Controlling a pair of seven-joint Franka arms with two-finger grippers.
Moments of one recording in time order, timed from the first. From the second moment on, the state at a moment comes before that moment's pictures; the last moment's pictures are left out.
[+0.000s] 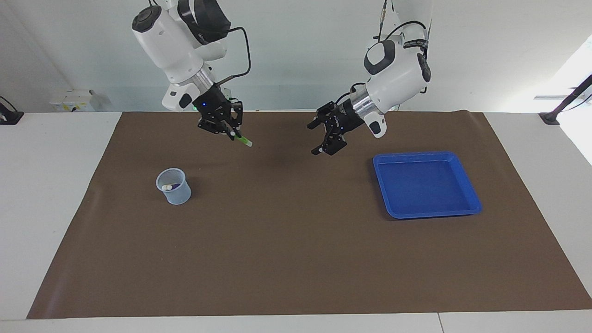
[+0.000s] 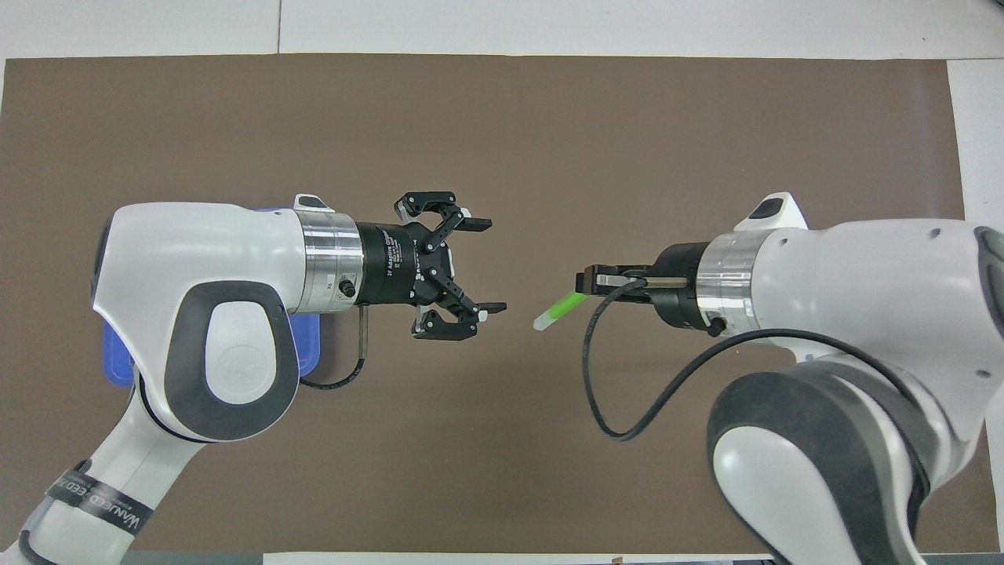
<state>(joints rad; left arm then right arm) -0.14 0.00 -0.37 -1.97 -0.83 2.16 -1.65 0.13 -0.15 0.08 -1.98 0.31 1.94 -0.07</state>
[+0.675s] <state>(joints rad) 0.06 0.00 -0.37 -1.94 -0.48 1.91 -1.17 -0.04 -0.08 0.08 -1.86 0.04 1.90 -0.52</state>
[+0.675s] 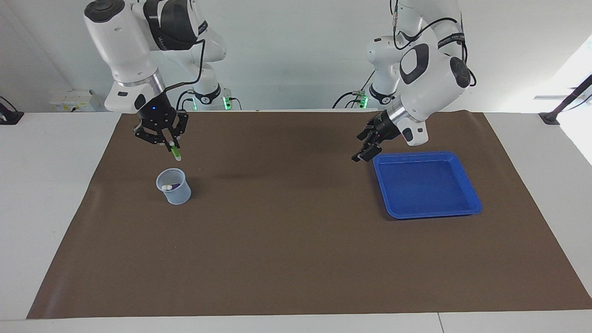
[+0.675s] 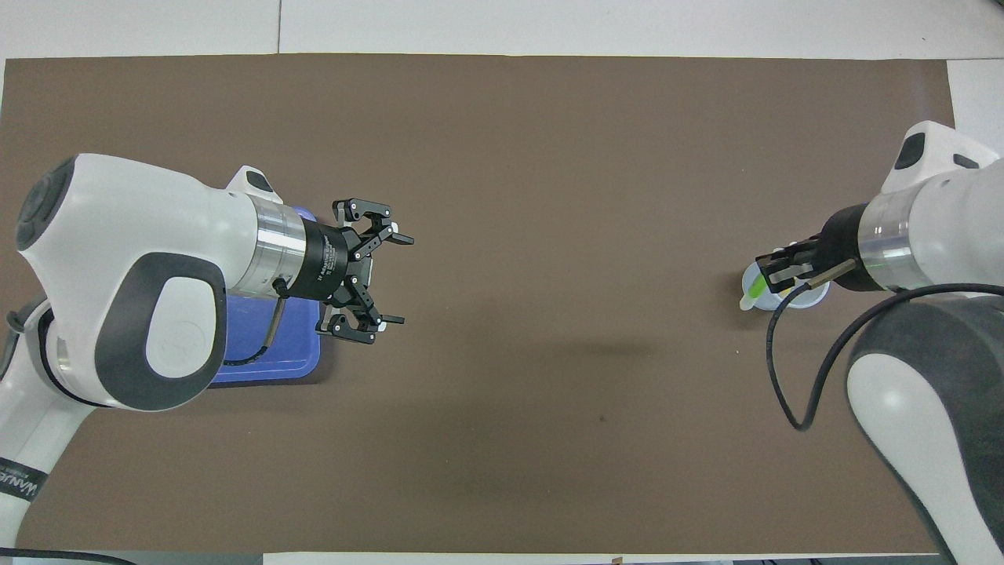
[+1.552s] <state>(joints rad) 0.18 0.00 -0.36 -1.60 -0.03 1.44 -0.31 -0.07 0.00 0.08 -2.04 0.04 2.07 -0.56</state>
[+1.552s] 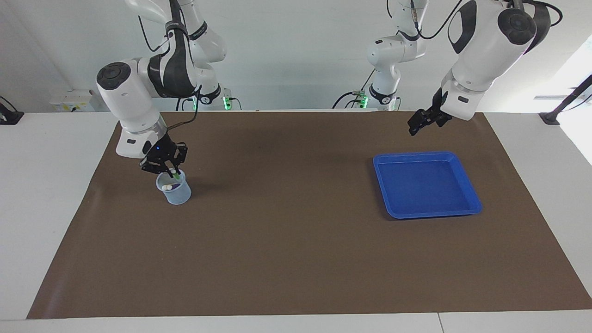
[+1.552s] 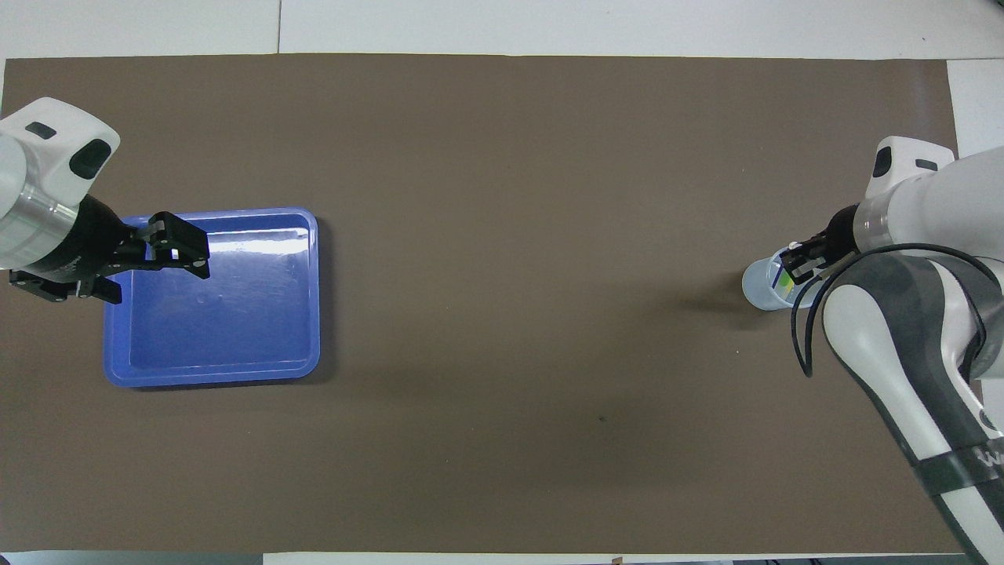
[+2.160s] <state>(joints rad) -0.10 -0.02 -0.04 -1.59 -0.02 1.35 -0.02 -0.10 -0.03 0.08 -1.70 0.04 1.66 -0.46</state>
